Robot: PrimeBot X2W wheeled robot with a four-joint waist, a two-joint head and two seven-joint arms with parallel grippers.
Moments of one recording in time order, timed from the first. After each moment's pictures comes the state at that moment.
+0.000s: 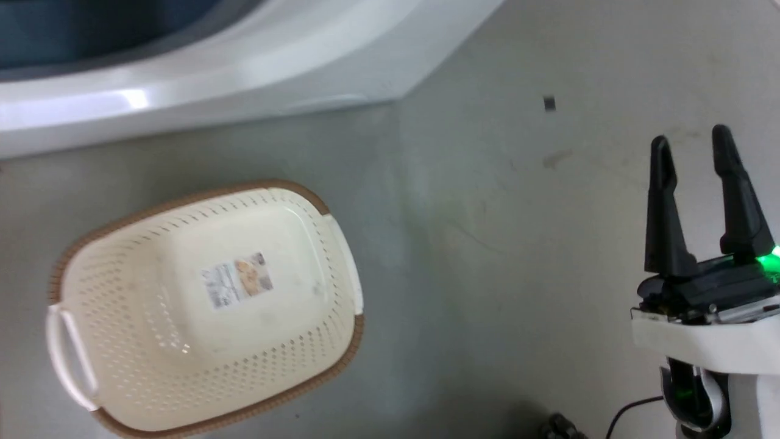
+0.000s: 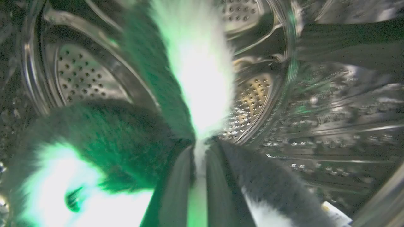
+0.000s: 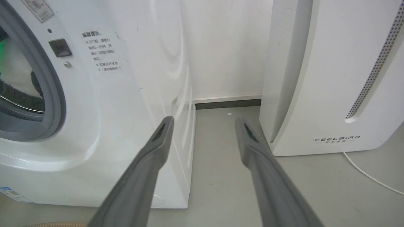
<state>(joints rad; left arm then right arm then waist) -1.18 0.50 -0.02 0.35 -0.29 -0.13 -0.07 -0.21 -0.05 0.02 -0.24 0.24 0.13 -0.26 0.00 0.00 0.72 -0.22</state>
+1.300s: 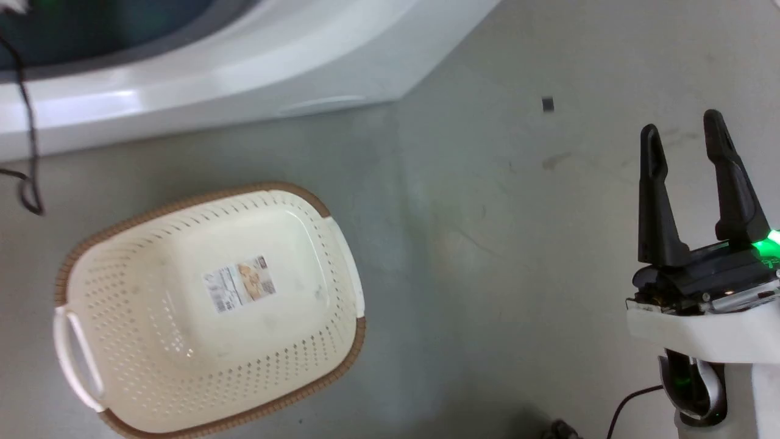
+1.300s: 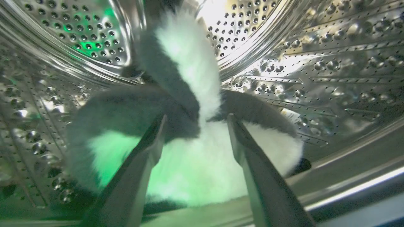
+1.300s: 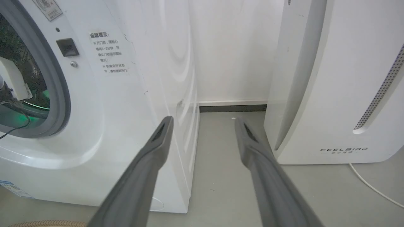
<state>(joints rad) -1.38 0.53 -0.38 1.01 -0.45 -0.13 -0.19 -0.26 -0.05 0.02 -0.23 0.22 0.13 -0.26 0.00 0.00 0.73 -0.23</state>
